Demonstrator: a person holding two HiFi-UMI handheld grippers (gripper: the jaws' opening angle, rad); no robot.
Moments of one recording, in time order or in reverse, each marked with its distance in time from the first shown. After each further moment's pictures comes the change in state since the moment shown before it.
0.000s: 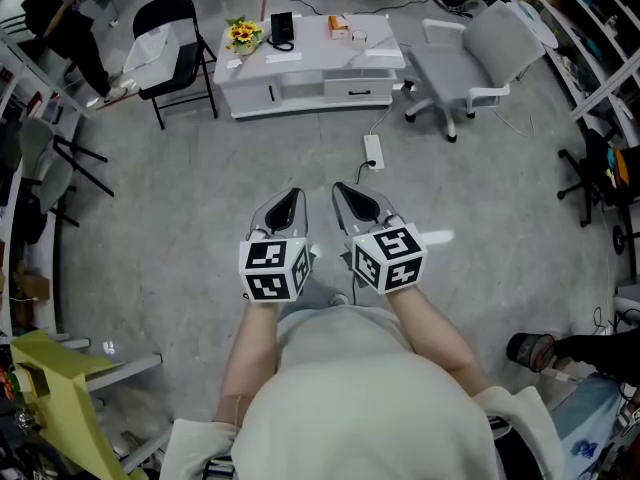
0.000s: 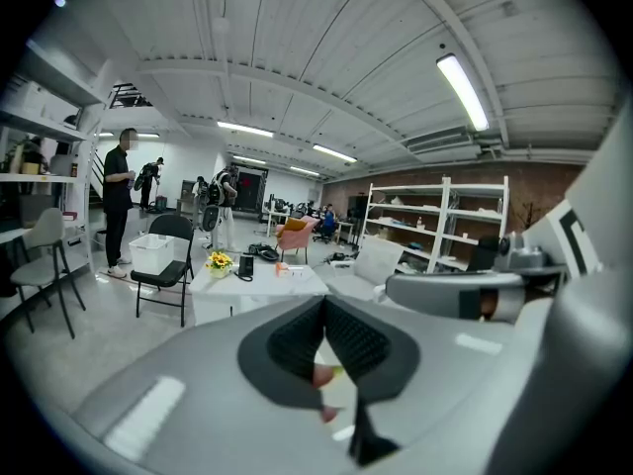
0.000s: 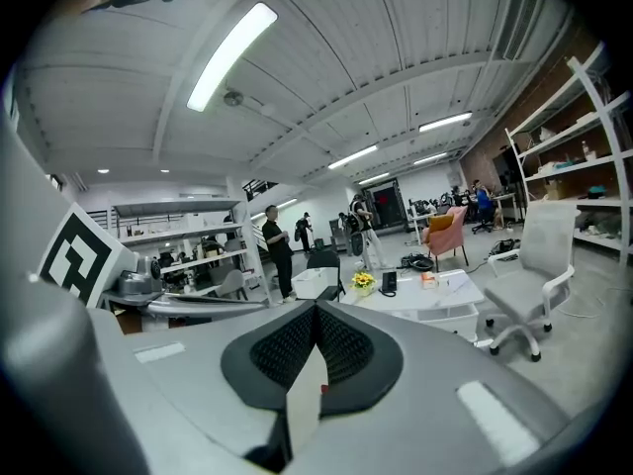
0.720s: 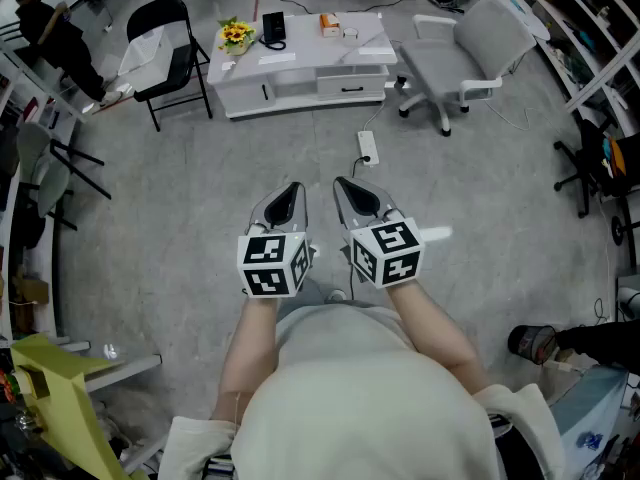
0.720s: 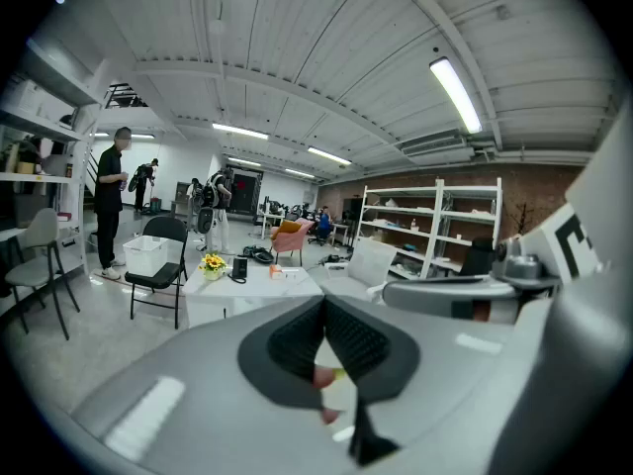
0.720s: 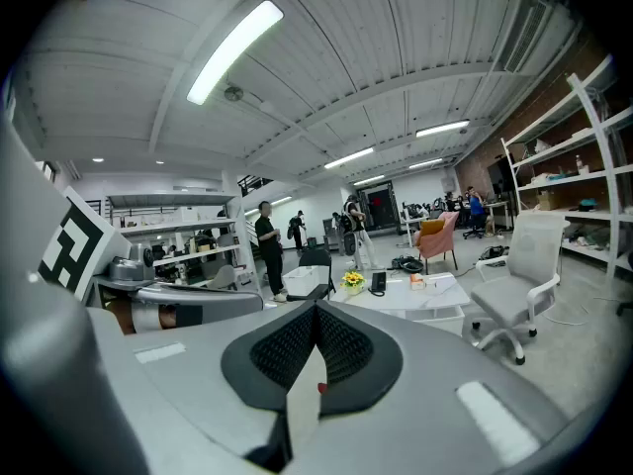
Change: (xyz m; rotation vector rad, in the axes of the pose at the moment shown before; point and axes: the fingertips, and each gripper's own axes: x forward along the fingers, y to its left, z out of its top) left arm -0.011 -0.023 -0.001 0.005 -0.015 -0.023; right arm -0.024 -0.007 -0.007 -0.033 0.012 -0.050
